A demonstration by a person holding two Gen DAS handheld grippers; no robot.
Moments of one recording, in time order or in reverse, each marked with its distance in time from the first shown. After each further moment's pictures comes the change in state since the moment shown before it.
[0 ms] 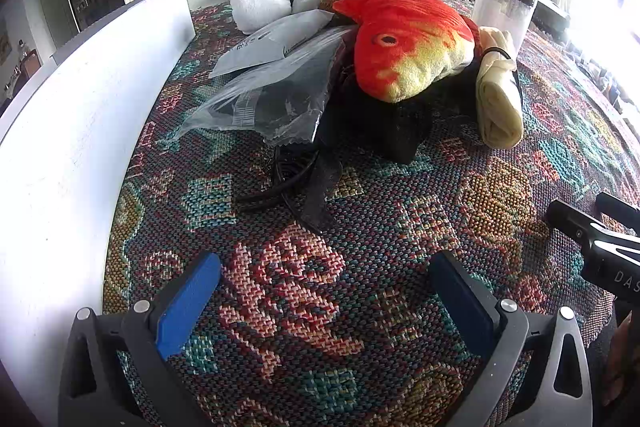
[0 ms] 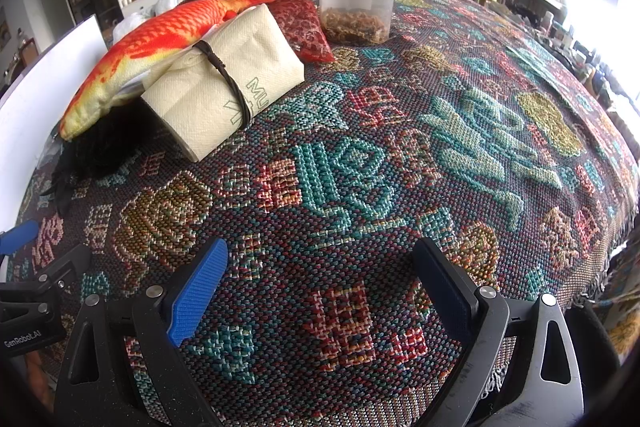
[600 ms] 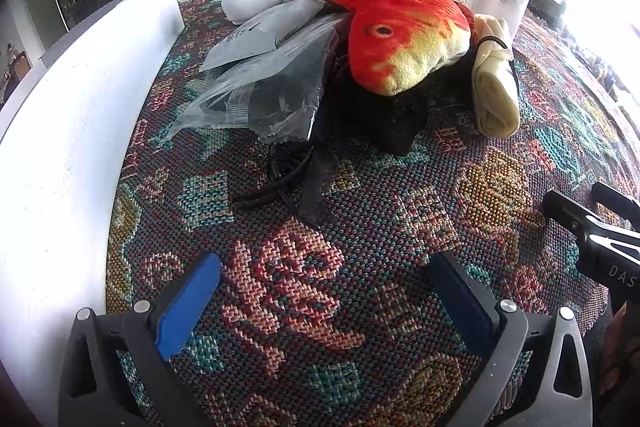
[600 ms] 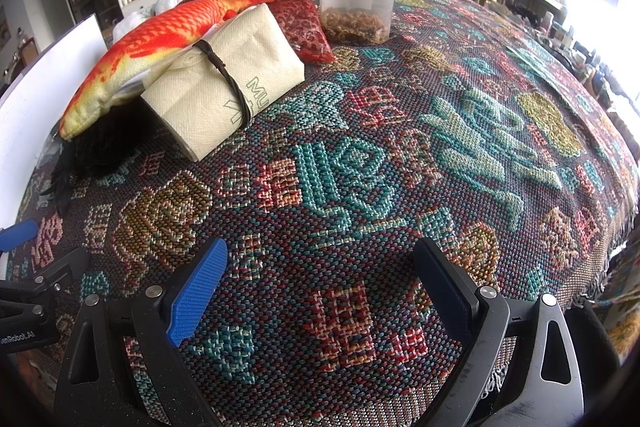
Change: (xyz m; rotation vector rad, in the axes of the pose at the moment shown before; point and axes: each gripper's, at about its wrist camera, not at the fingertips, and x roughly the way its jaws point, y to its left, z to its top) left arm 0.005 0.003 0.011 0.032 0.075 -0.027; right arm 0.000 0.001 0.000 -0.001 0.000 -0.001
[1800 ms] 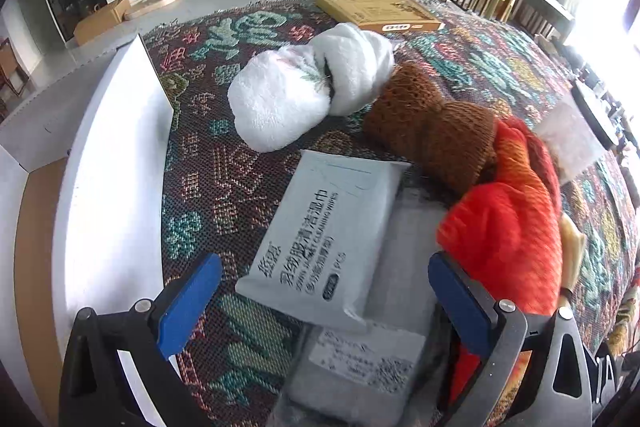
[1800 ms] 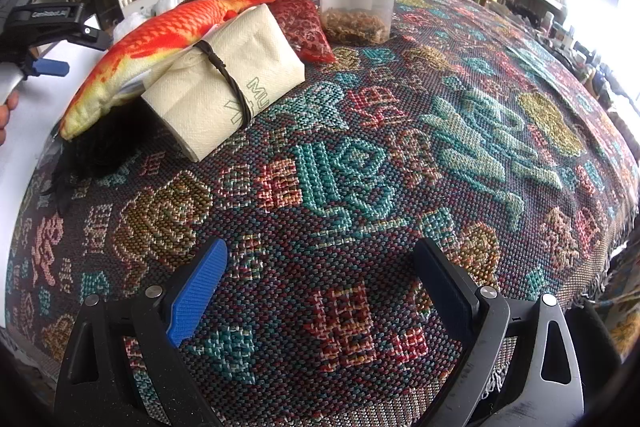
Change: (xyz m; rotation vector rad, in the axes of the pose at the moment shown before) left arm 0.060 0.079 0.200 -0.065 0.075 -0.059; right arm 0.000 -0.003 0.000 0.003 -0.004 0.006
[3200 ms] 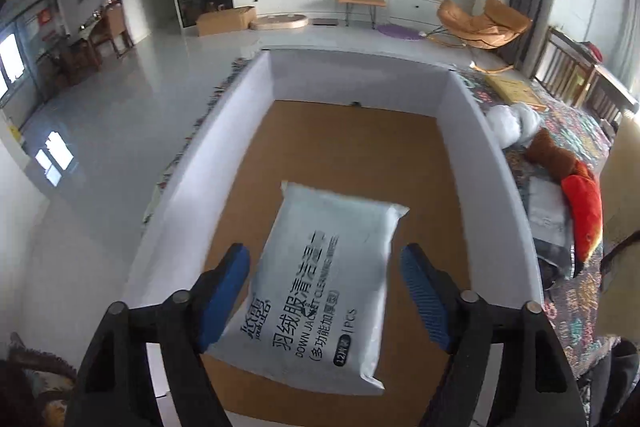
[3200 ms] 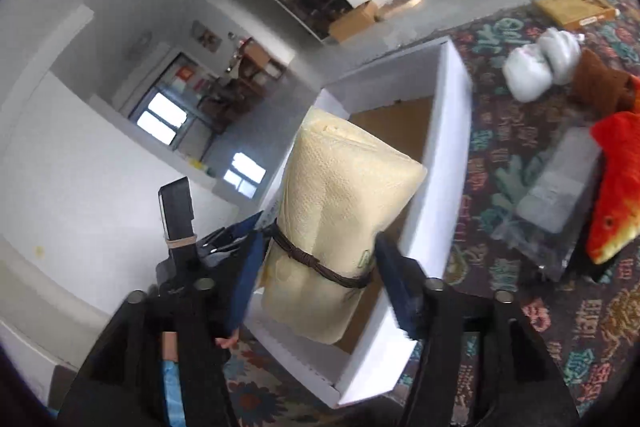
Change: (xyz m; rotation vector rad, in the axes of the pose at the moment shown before) left arm -0.198 0.223 -0.176 -0.247 -0.223 0.258; right arm -0.094 0.272 0.103 -0.111 0.166 0.935
